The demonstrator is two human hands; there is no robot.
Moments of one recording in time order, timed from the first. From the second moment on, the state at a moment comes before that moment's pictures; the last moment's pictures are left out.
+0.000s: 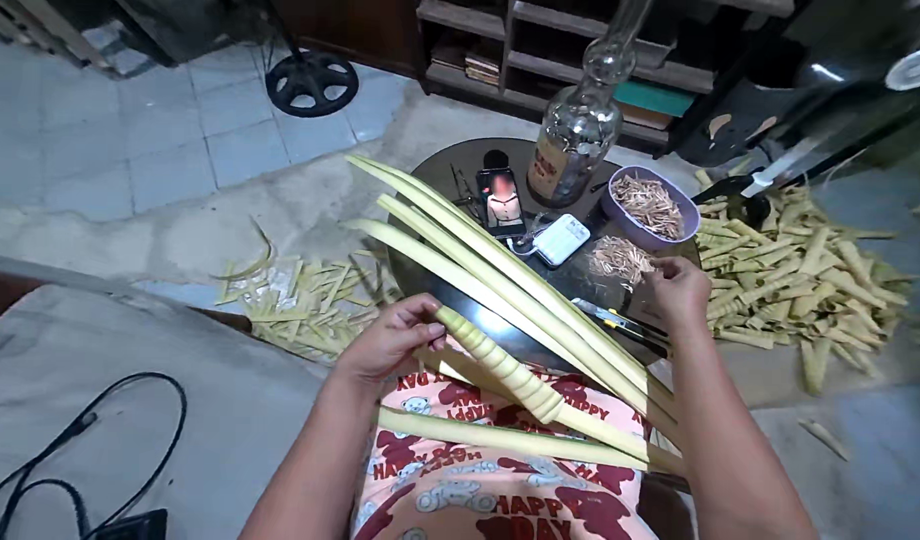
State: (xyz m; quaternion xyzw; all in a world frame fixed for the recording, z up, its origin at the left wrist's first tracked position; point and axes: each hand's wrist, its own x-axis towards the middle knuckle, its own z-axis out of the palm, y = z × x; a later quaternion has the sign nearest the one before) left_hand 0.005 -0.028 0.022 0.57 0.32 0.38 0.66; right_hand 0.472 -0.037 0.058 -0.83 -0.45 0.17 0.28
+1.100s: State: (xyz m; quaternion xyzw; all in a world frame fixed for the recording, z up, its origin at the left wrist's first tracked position) left_hand 0.072 -0.046 0.043 0.39 0.27 0.41 0.78; right_hand 0.314 -0.077 0.084 -0.51 -0.58 0.46 0.43
